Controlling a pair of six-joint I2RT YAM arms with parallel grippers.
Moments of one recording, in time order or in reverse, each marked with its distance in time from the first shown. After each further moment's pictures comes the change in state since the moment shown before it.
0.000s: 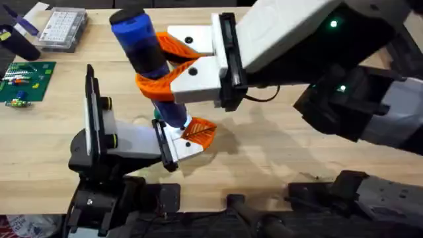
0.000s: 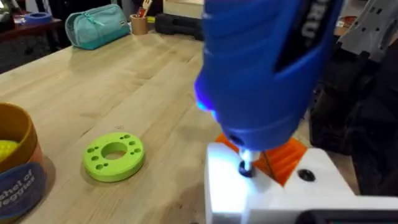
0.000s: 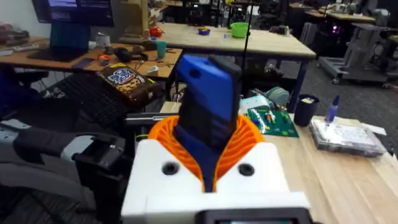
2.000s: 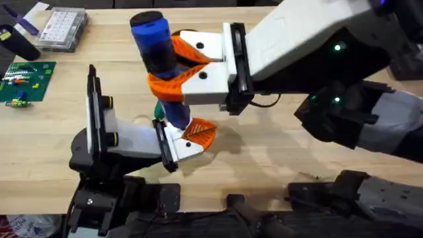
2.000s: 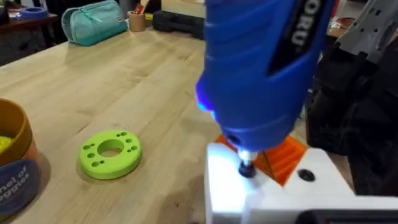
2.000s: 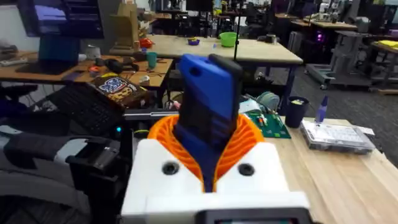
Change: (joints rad) left arm 0.000 0.004 0.000 -0.002 0.003 -0.016; right arm -0.014 -0.016 -0.102 0.138 0.037 0.053
